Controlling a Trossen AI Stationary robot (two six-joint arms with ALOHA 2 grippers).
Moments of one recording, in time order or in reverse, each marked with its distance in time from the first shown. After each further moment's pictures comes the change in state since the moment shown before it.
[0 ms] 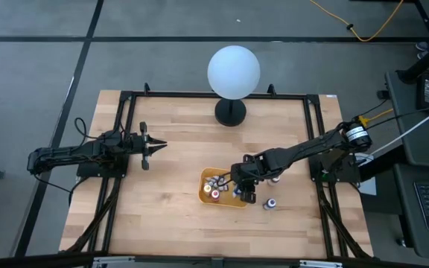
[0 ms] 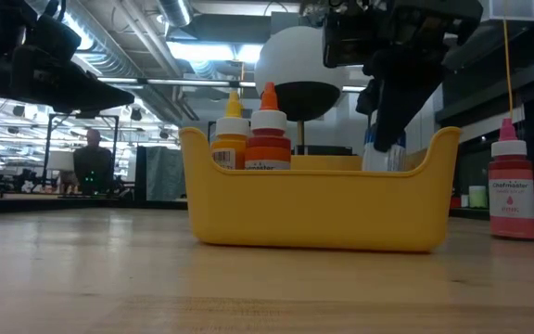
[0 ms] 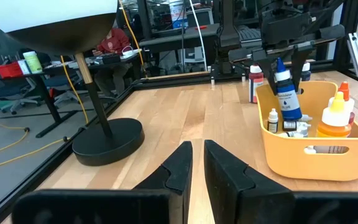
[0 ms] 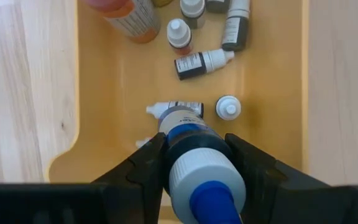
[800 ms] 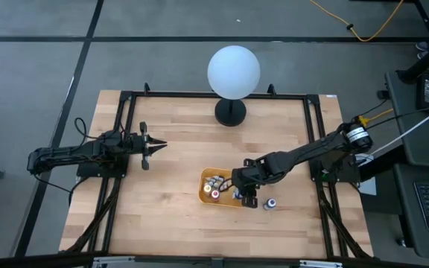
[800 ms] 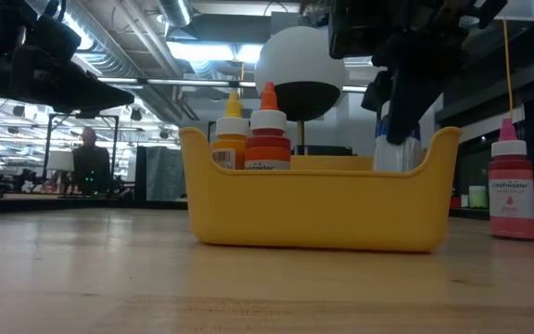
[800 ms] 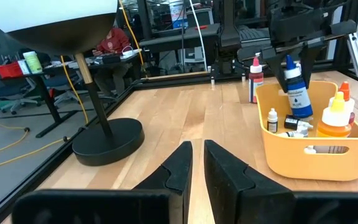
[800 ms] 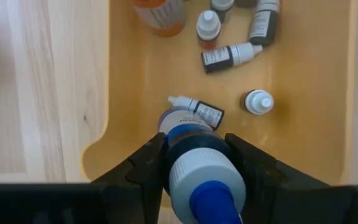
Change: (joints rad) left arm 0.000 0.000 0.000 0.000 0.000 0.000; right arm 0.044 -0.002 0.003 0.004 -0.015 0.029
